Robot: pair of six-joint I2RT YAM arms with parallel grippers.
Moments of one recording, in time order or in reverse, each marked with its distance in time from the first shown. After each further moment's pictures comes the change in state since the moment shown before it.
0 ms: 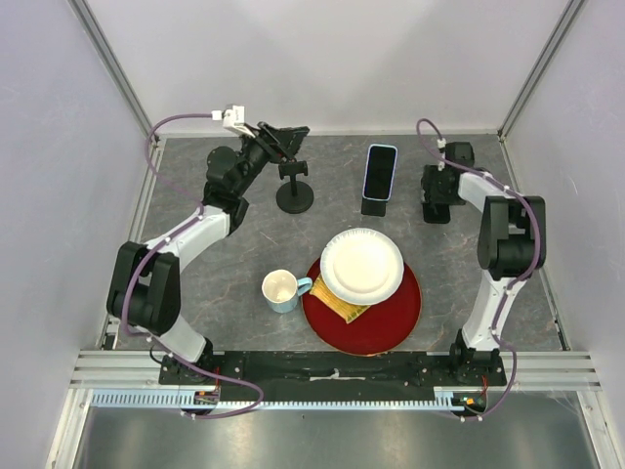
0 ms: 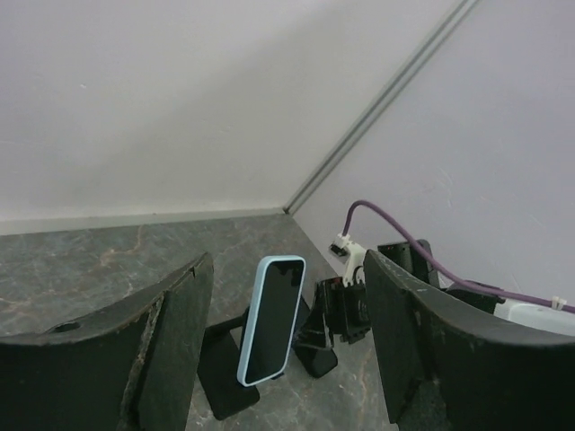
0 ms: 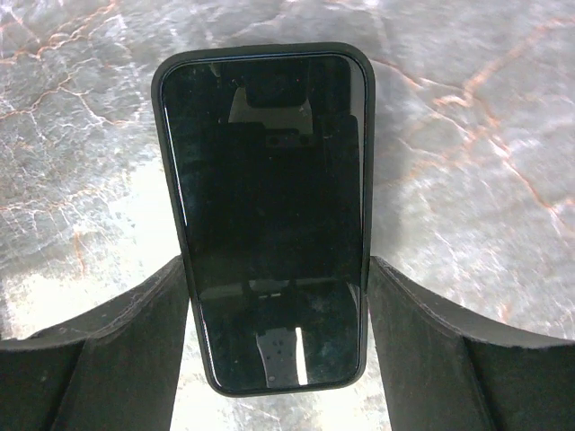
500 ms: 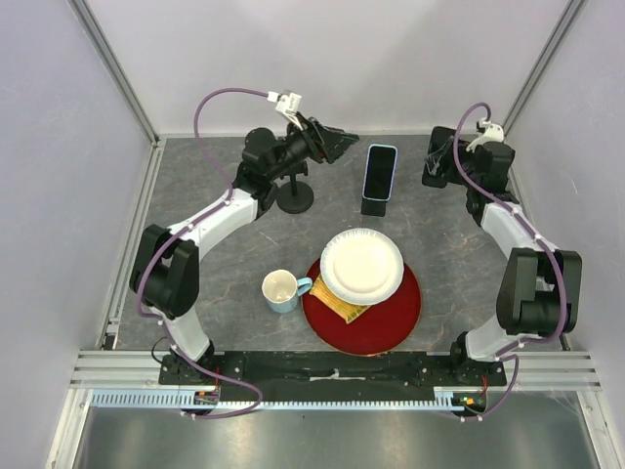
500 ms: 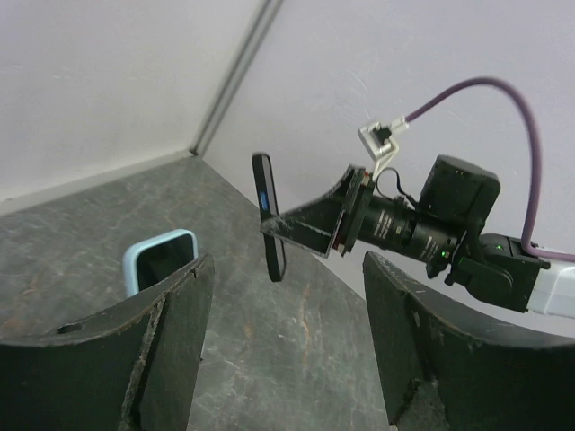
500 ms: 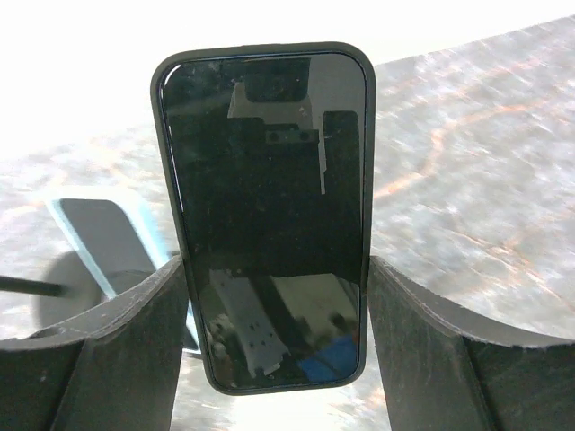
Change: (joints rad) left arm -0.152 0.165 0.286 -0.163 0.207 0.057; right arm -0.084 -0.463 -0.386 0.554 -0.285 0.235
